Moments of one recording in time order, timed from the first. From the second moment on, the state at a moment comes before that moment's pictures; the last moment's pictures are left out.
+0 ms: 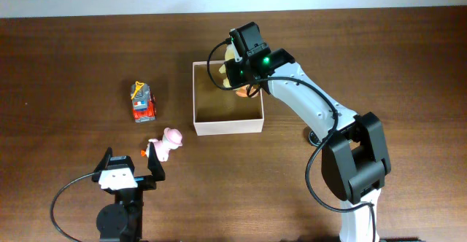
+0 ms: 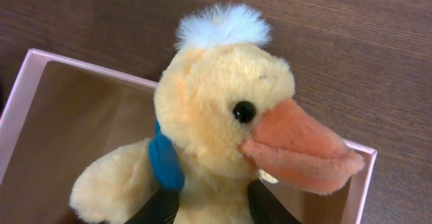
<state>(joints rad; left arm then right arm) -0.02 0.01 0.02 -0.08 -0.10 -0.07 0.49 2.11 1.75 -0.61 0.00 0.20</state>
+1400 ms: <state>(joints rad) -0.02 0.01 0.02 -0.08 -0.10 -0.07 0.49 2.11 1.75 -0.78 0.04 0.21</state>
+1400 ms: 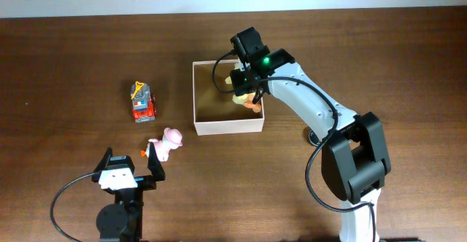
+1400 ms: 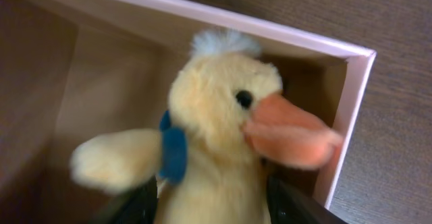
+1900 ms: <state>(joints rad) -0.02 0.01 0.02 -0.08 -0.10 -0.07 0.47 2.11 1.76 -0.64 0.05 0.21</state>
